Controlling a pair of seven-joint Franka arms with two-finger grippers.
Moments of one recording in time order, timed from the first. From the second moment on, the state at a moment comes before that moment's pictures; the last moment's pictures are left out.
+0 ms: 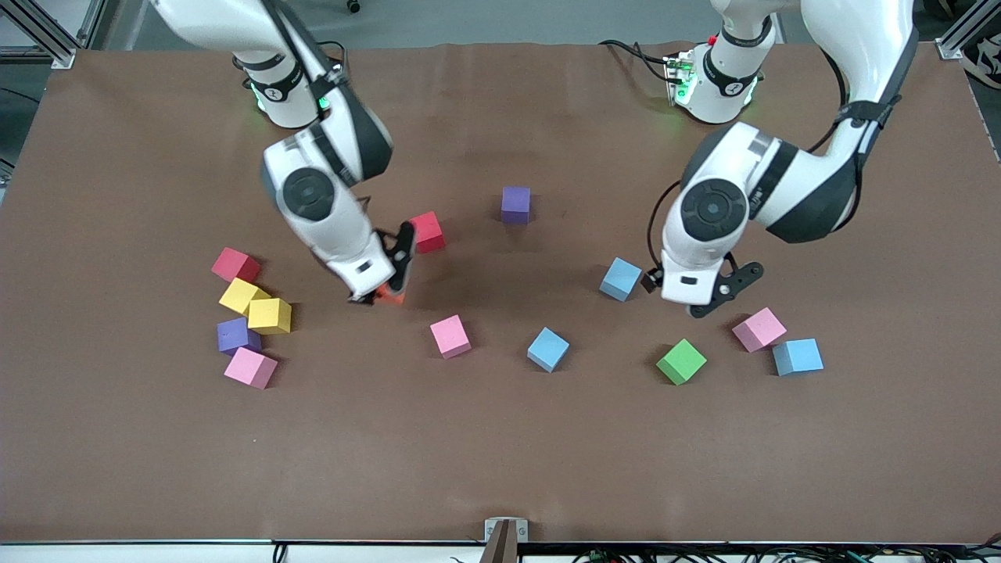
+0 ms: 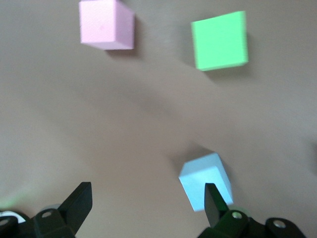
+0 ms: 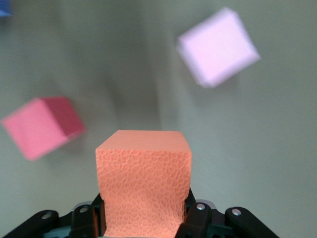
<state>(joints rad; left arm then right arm) 0.13 0.39 -0.63 -1.78 0.32 1.82 -1.26 0.48 0.31 0.08 -1.95 -0.02 2.22 -0.89</state>
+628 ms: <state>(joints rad) 0.16 0.41 -0.64 -2.12 0.32 2.33 -1.70 0.70 0.31 0.08 -1.99 -0.02 2.22 -0.72</state>
